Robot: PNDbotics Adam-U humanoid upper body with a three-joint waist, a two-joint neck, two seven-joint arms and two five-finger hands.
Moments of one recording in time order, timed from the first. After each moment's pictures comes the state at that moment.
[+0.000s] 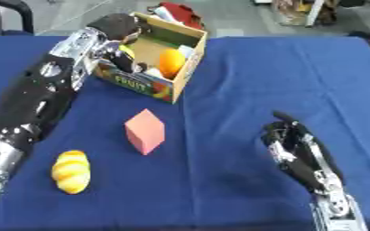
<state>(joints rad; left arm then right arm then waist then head) -1.03 0.30 -0.17 -0.88 -1.29 -0.17 -0.29 -0.21 -0.07 0.05 -1.50 0.05 -0.26 0.28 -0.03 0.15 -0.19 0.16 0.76</state>
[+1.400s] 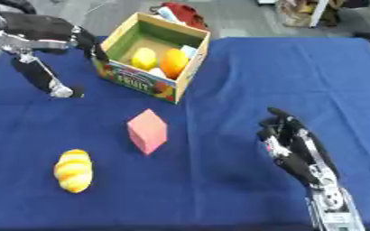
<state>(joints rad) -0.71 0.82 -0.38 -1.65 -0.51 -0.24 -0.83 -0.21 -0.08 0.04 -1.50 0.06 -0.26 0.27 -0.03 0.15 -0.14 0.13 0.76</state>
